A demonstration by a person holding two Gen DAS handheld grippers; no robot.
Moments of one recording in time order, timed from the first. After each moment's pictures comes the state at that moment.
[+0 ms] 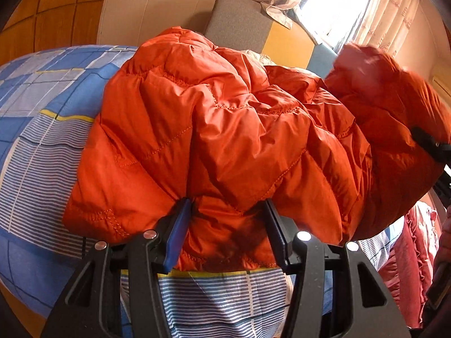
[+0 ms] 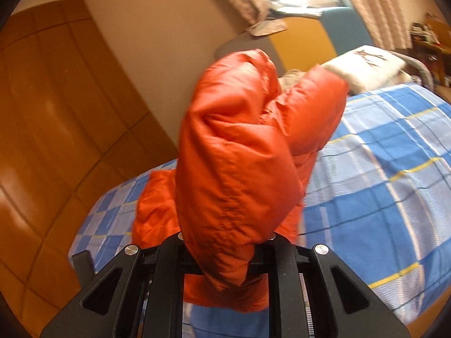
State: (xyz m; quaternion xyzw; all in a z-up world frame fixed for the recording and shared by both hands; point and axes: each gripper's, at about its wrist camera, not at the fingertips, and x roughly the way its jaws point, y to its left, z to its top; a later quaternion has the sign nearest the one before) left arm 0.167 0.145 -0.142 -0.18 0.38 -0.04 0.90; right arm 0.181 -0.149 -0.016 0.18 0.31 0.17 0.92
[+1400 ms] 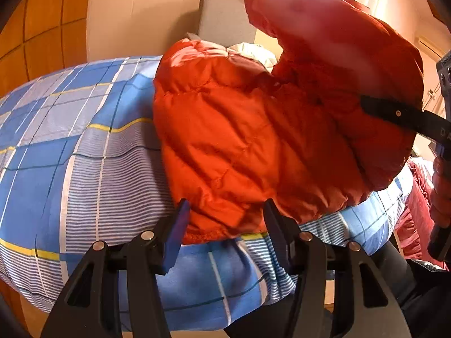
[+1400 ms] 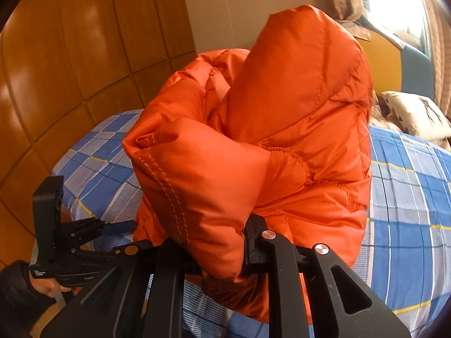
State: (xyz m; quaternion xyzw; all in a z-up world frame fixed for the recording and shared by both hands) left arm 0.123 0.208 -0.129 -0.09 0.40 -0.07 0.91; right arm 0.188 0.002 -0.032 -0.02 0.35 0.23 0.91
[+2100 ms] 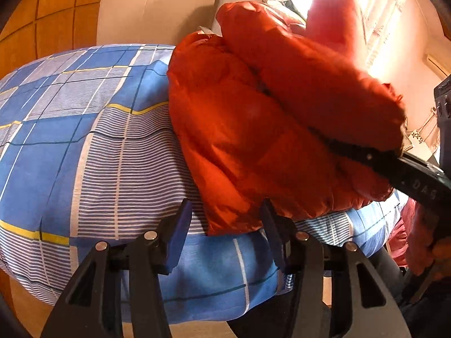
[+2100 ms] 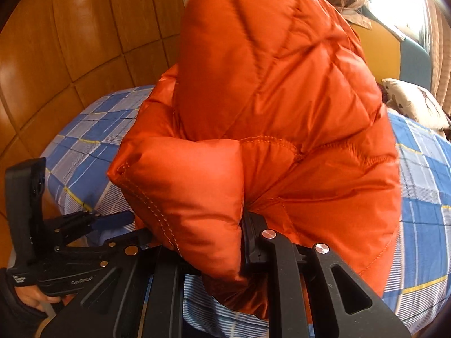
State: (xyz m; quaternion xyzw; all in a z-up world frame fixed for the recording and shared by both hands) left arm 0.116 0.239 -0.138 -0.14 0.41 -0.07 0.90; right arm 0.186 0.061 -0.075 -0.04 0.39 0.20 0.90
